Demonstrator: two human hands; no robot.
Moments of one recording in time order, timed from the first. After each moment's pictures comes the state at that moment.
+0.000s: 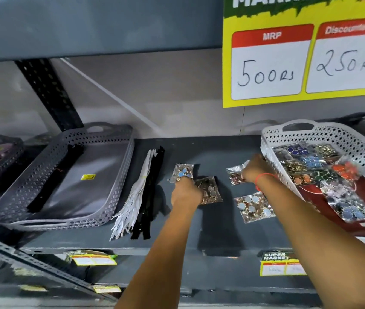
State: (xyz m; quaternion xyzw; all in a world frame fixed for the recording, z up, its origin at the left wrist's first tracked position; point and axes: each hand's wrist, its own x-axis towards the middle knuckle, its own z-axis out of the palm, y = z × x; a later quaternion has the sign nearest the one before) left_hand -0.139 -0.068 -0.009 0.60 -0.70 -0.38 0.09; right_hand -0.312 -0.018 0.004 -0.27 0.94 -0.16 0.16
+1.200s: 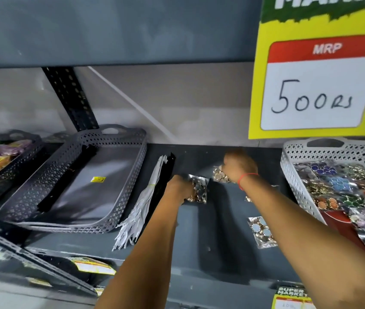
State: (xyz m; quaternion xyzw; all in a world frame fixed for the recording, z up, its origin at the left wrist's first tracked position) left_hand -0.132 -0.131 0.000 0.62 -0.65 -0.43 0.08; right_hand -0.284 -0.095 0.018 -0.49 0.86 -0.14 0.09
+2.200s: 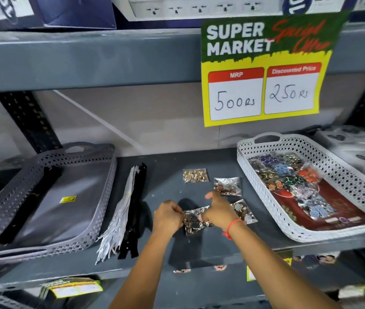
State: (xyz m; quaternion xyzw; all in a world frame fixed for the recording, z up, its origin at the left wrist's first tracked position) left_hand -0.113 -0.062 -0.023 0.56 -0.66 -0.49 0.15; right_hand -0.217 0.025 0.001 -0.31 0.83 -0.34 0.32
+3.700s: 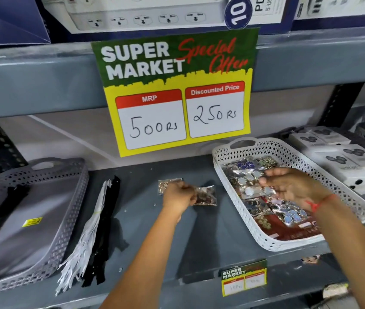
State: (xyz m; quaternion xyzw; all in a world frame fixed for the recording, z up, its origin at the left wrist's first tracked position) left_hand -0.213 -0.040 0.029 0.43 -0.64 -0.61 0.22; right_hand -0.385 0.140 0.077 -0.21 0.74 -0.52 0.36
